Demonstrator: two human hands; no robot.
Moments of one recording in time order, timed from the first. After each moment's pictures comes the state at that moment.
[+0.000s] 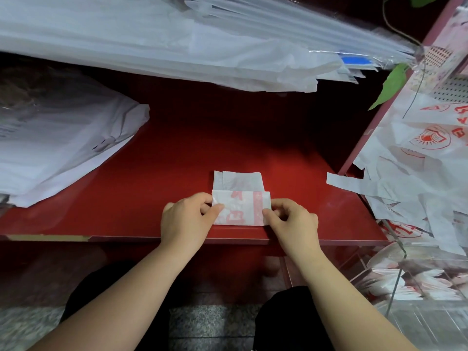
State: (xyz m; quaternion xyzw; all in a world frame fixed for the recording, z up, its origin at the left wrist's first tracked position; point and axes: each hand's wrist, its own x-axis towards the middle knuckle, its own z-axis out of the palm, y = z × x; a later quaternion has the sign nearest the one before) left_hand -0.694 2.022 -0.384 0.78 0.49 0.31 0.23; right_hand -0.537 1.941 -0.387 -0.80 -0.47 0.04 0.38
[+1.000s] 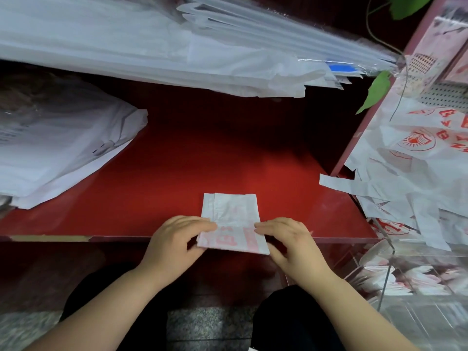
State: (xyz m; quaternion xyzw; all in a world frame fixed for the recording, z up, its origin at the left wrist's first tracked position) left_hand -0.732 2.013 -0.408 0.88 0.27 0.35 0.20; right_hand -0.527 1.903 -0.404 -0.65 -0.70 -0.05 0.31
